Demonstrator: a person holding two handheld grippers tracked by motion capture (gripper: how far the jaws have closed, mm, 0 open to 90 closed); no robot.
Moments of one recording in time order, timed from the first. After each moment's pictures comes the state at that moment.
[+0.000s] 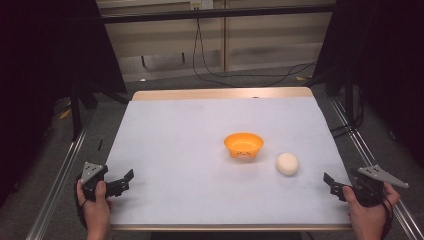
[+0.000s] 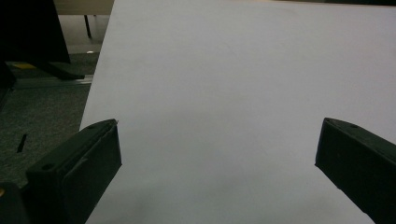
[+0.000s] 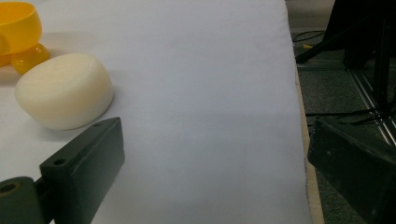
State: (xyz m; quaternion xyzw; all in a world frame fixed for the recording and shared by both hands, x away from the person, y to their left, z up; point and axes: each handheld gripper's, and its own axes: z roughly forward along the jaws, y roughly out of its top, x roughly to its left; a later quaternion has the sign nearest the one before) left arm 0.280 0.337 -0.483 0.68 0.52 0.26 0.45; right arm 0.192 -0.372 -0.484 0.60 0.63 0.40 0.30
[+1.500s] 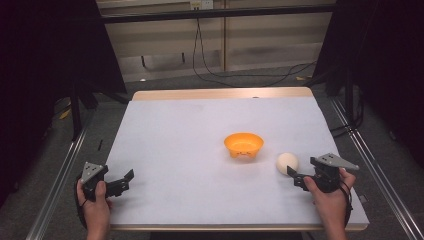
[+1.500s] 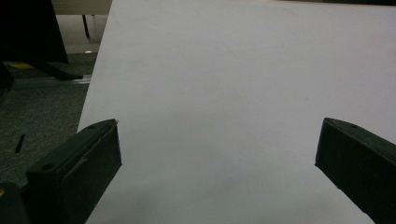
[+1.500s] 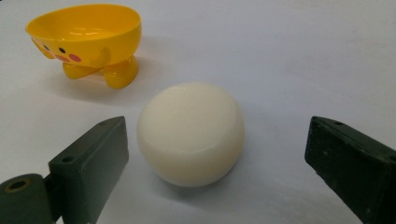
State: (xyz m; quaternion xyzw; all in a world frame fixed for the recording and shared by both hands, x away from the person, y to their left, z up) left arm 0.281 0.336 -0.483 0.68 0.52 0.26 0.45; right arm 0.236 -0.287 -0.478 0.55 0.67 0.42 0.26
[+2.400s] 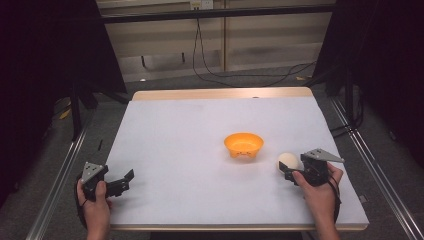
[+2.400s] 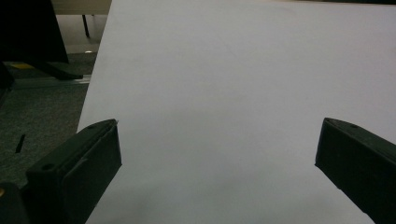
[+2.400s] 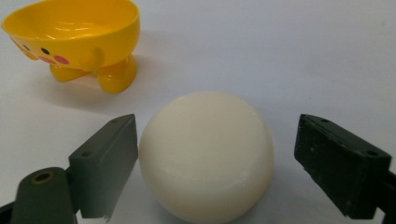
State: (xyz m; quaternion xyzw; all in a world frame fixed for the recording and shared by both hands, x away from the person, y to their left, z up) left arm 0.281 0.336 -0.483 0.68 0.52 0.26 0.44; right arm 0.258 -0.269 -0.485 0.56 0.68 0.41 0.25
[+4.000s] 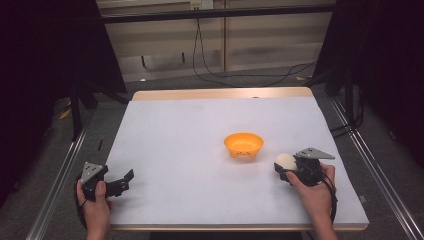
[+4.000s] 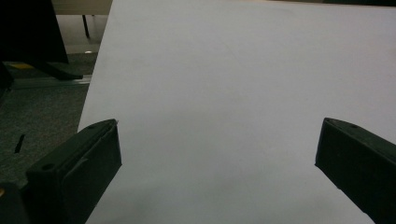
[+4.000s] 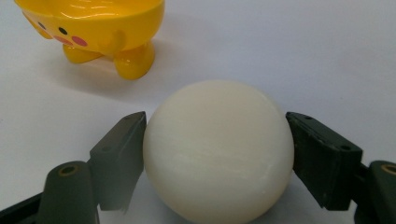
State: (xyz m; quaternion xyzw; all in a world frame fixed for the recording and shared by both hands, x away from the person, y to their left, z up) left arm 0.280 0.337 -0.483 0.68 0.52 0.26 0.45; right arm 0.262 -0.255 -0.482 0.54 0.71 0.38 0.23
